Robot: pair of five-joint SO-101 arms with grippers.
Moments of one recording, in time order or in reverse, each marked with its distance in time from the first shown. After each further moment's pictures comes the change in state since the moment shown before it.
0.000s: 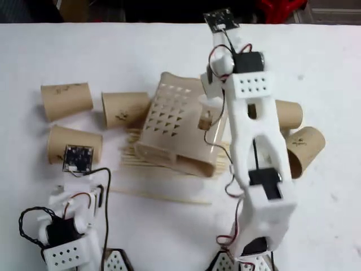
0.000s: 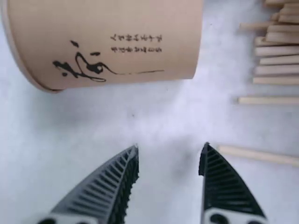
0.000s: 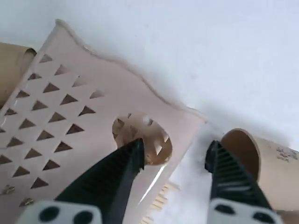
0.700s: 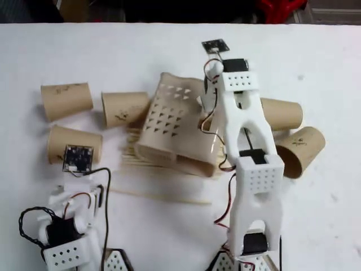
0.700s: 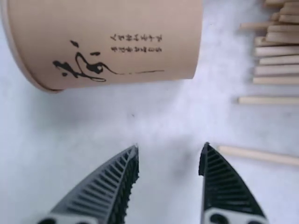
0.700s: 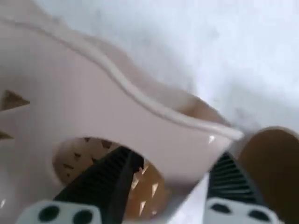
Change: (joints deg) left arm 0.0 0.0 0.0 0.0 0.0; right arm 2.1 17.8 -3.1 -0.8 -0.2
